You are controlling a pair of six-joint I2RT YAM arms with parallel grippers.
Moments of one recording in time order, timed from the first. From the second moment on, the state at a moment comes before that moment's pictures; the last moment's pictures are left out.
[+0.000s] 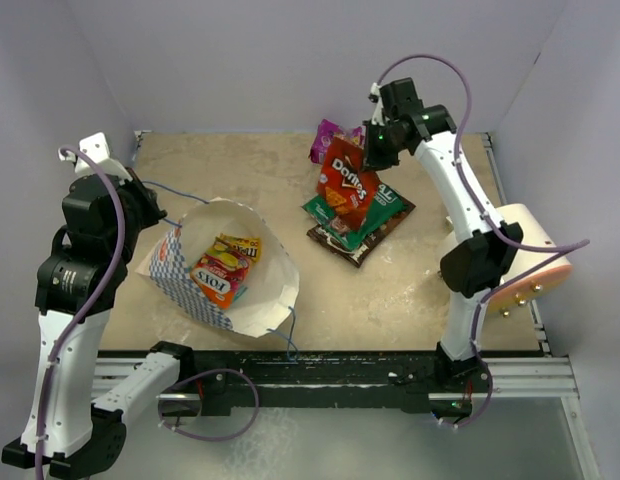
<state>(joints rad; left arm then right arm) -0.21 0.89 1.46 -0.91 -0.35 -0.41 0.38 1.95 2.18 -1.14 -0.11 0.31</state>
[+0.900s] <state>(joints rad) -0.21 0.96 1.52 -0.91 -0.35 -0.38 0.25 2.16 1.98 -0.96 -0.07 -0.14</state>
